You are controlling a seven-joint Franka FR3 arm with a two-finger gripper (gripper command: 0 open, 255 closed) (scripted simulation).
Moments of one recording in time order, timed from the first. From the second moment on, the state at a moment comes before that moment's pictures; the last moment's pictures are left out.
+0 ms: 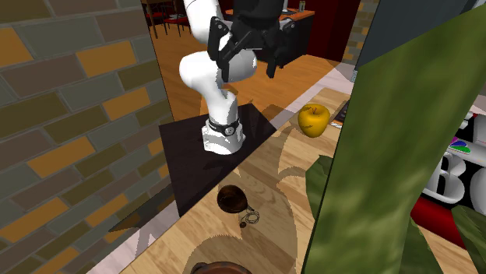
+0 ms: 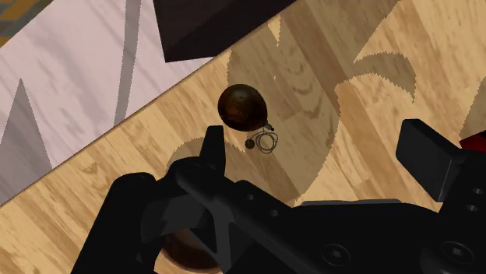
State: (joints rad) arm -0.01 -0.75 -0.04 -2.34 -0.08 1.45 0.05
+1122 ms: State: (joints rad) arm 0.04 -0.74 -0.22 -2.85 -0.28 2.16 -0.29
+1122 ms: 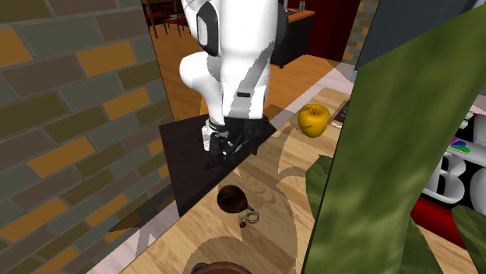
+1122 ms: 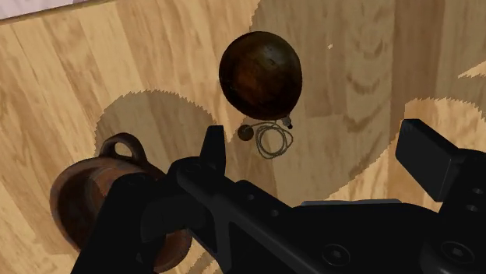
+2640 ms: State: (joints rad) arm 0.04 -0.30 -0.36 -2.95 -0.42 2.80 -0.43
